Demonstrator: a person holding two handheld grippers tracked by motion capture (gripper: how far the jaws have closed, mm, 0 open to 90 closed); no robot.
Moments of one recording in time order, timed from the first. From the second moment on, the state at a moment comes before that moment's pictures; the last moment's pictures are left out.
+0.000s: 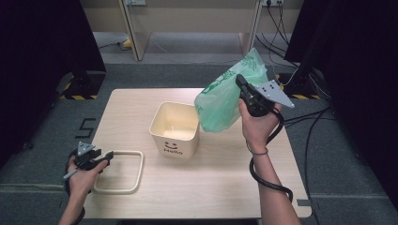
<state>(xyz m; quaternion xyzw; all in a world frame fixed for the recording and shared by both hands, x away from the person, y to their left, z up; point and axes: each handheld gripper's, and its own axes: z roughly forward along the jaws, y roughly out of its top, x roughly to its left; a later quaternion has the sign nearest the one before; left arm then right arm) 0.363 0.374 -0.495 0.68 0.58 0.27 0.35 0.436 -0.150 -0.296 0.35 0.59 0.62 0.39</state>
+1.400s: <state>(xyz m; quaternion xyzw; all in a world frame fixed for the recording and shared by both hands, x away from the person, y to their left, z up) 0.363 0.374 -0.494 0.68 0.58 0.28 0.35 0.447 -0.113 -0.285 0.34 0.59 0.64 0.37</state>
